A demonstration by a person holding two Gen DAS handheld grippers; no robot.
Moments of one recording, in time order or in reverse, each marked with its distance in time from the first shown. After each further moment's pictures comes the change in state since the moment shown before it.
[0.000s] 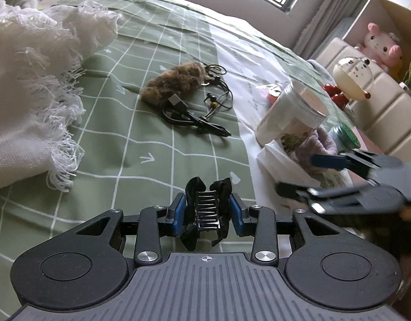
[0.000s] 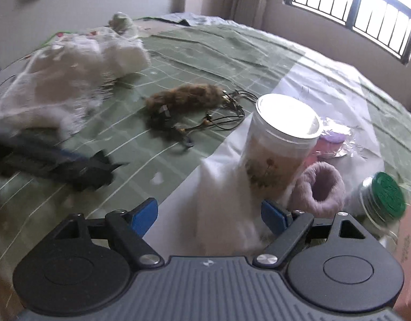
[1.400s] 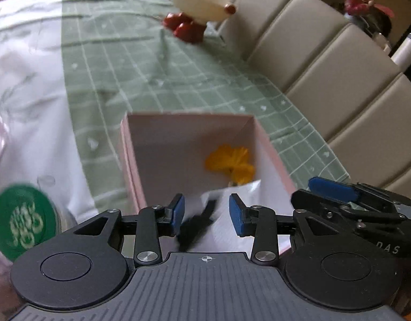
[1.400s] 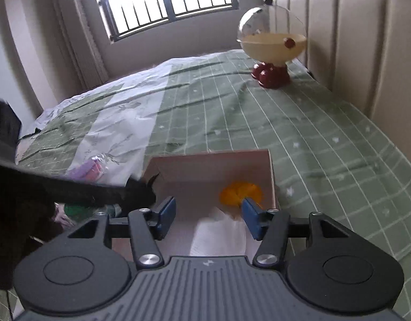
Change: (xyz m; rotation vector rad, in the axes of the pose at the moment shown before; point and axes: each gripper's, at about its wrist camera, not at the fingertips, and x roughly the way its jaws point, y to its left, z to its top) left arm 0.200 -0.386 0.063 0.376 0.275 -0.343; right arm -0.179 -0.331 -0.157 0.674 -0.156 -0.242
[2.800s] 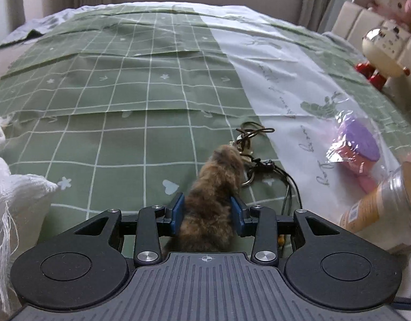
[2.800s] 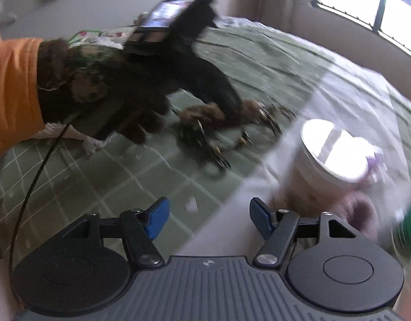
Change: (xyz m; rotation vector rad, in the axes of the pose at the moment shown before) left arm -0.197 0.352 -0.087 -0.166 -0.156 0.470; right arm 0.088 0.434 -0.123 -0.759 0.133 0.363
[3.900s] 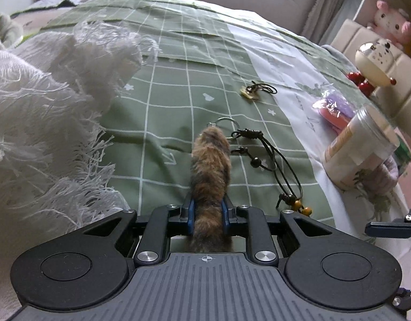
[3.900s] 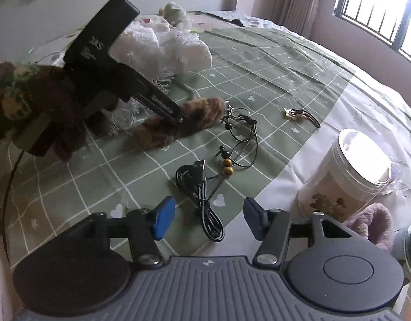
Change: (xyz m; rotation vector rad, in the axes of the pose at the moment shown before) left arm -0.073 0.033 -0.101 -0.102 -0.022 -0.029; right arm -0.012 0.019 -0.019 -0.062 0.035 0.058
